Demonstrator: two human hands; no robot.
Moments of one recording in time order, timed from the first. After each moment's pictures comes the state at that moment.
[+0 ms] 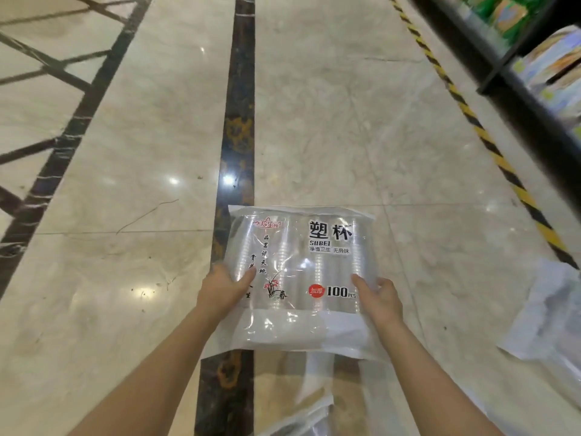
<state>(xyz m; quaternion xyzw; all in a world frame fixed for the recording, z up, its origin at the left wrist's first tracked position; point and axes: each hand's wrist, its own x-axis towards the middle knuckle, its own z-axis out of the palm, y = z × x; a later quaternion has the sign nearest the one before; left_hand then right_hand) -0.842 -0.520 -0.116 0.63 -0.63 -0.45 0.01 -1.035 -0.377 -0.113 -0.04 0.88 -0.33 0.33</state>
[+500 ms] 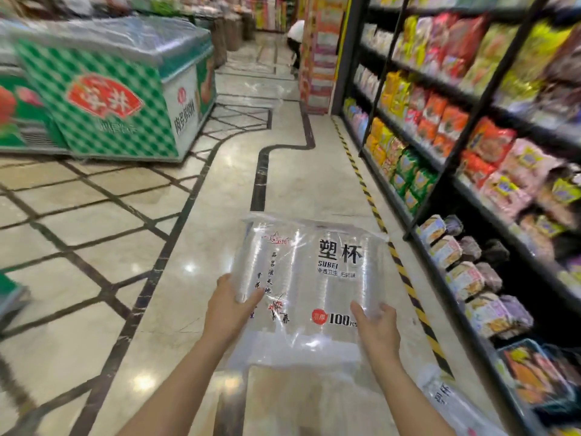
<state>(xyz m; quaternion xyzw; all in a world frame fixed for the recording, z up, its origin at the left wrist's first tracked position) -0.833 -0.395 0.456 0.57 -0.66 -0.43 0.23 -1.019 -0.272 0.432 -0.13 0.82 -0.50 0.24</state>
